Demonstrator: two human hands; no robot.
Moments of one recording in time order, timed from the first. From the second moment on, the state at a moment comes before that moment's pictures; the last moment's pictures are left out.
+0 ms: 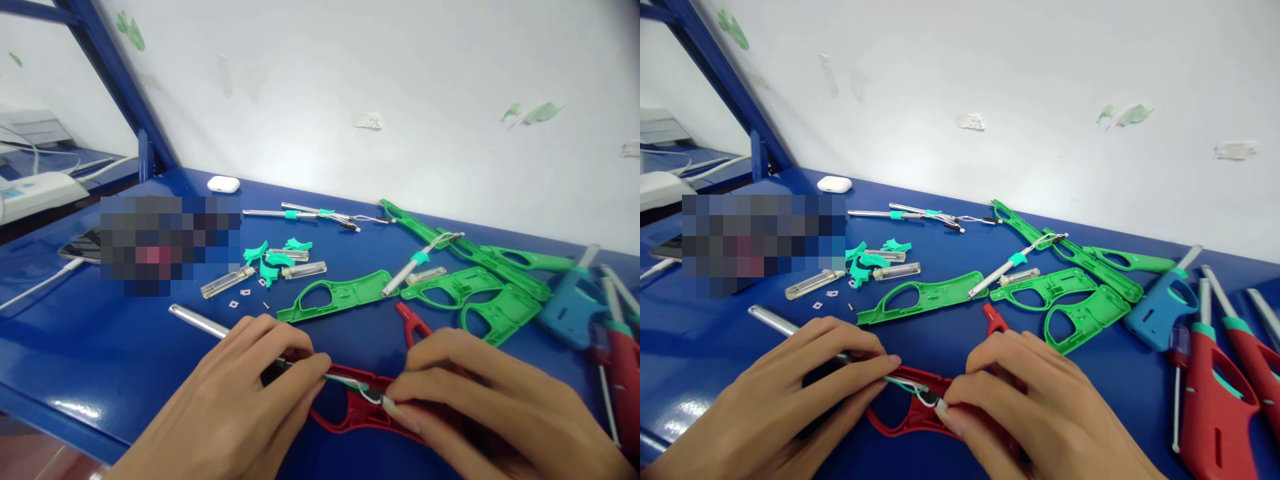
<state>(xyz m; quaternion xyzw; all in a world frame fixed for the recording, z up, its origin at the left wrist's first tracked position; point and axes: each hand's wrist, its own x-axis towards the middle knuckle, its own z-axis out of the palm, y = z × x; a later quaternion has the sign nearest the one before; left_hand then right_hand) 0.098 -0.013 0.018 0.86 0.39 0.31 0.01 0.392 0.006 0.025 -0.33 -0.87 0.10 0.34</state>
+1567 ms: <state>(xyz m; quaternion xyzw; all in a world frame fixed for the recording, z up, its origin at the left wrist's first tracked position) 0.098 -0.017 0.019 0.87 0.40 0.30 0.05 0.394 0.000 0.017 -0.32 -0.89 0.03 0.33</state>
